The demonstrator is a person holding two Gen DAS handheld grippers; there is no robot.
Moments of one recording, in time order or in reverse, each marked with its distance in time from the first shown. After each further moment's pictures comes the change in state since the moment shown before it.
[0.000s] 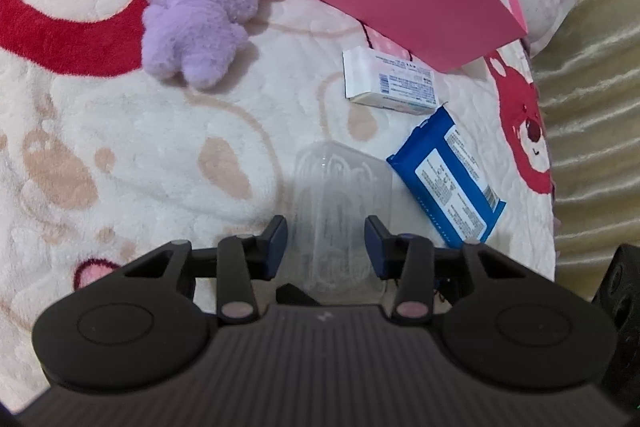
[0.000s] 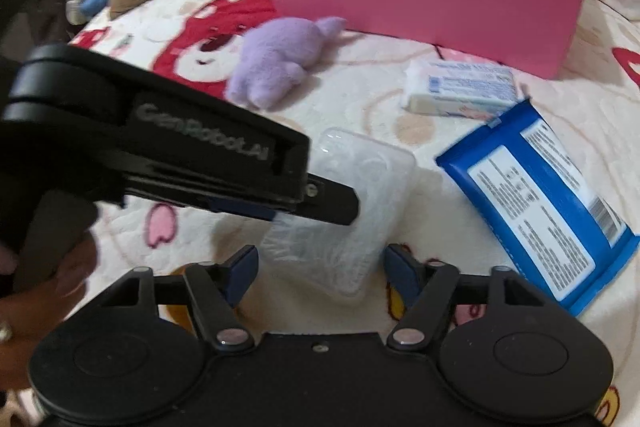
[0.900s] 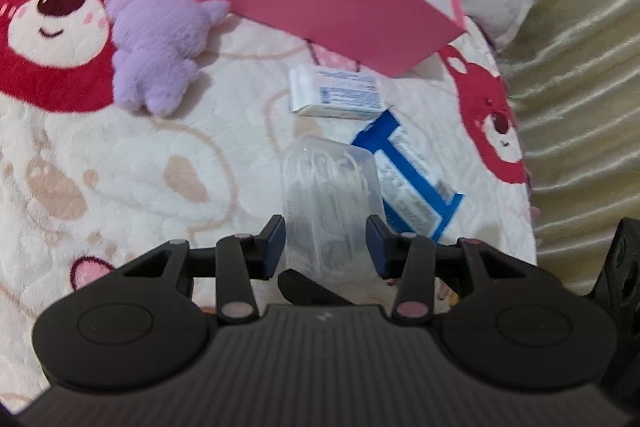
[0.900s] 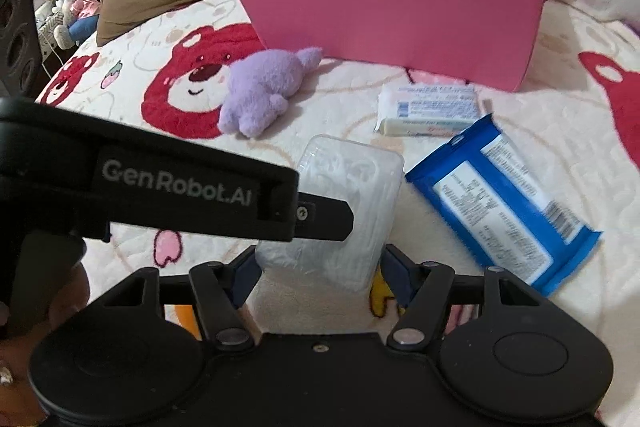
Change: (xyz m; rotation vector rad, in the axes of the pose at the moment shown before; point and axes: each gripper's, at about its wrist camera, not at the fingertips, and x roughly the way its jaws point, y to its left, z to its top) left arm -0.031 -0.041 -0.003 0.089 -0.027 -0.018; right arm -0.035 -0.005 0.008 0.042 -0.046 -0.019
